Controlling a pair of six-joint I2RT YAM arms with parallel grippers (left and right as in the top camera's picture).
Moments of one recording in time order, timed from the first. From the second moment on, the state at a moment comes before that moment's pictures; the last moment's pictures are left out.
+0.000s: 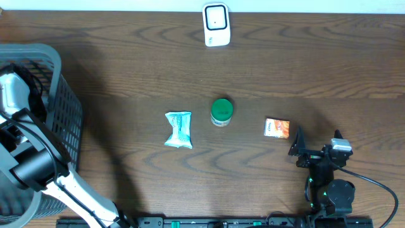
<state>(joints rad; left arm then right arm) 0.60 2.11 1.64 -1.39 -0.33 -0.30 0.03 0.01 0.01 -0.06 0.11 0.12</state>
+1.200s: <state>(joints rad) 0.53 2.06 1.50 -0.97 -0.28 0.07 0.03 0.01 0.01 -0.06 0.11 0.12</state>
